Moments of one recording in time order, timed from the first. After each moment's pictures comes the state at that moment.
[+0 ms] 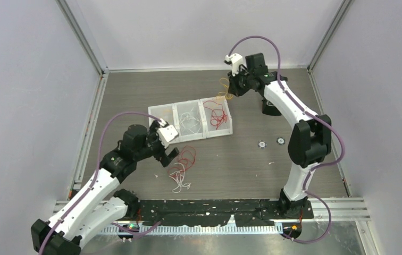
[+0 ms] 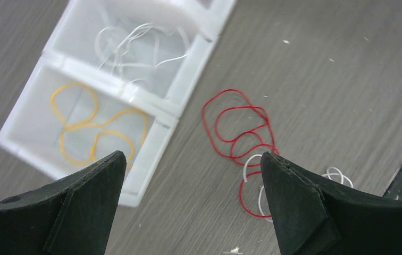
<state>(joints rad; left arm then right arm) -0.57 0.77 0.64 -0.39 0.29 0.41 0.30 1.83 1.64 -0.52 -0.37 -0.25</state>
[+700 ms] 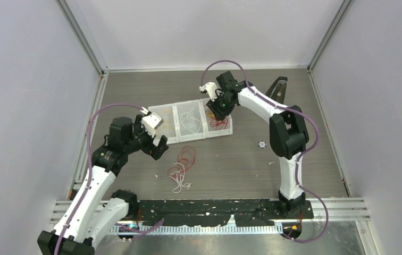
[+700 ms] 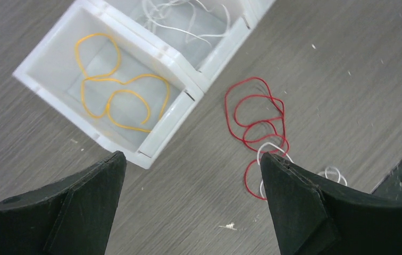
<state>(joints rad) -0.28 0.79 0.75 -0.54 0.36 0.28 0.49 2.07 1.69 -0.71 -0.21 -0.41</state>
